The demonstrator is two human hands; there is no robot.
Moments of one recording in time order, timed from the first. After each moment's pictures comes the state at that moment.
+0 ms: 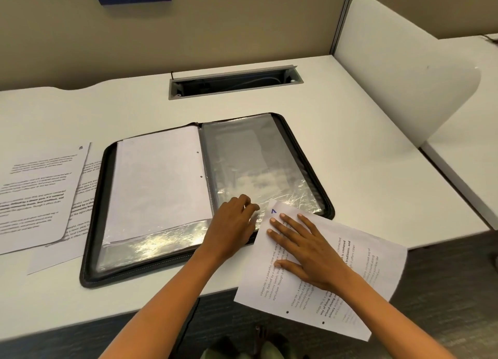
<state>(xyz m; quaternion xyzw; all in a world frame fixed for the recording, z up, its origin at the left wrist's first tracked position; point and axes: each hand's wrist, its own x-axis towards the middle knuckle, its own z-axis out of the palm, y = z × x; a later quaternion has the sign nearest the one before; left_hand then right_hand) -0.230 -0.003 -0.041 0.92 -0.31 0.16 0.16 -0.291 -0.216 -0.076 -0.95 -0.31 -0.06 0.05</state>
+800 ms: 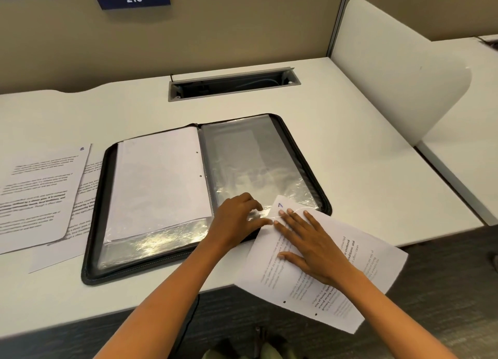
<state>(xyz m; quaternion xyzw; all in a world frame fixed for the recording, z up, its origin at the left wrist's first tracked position) -0.228 -0.010 -0.022 0.94 -0.23 0.01 0.26 -0.293 -0.225 -0.076 -0.97 -0.25 -0.02 0.05</state>
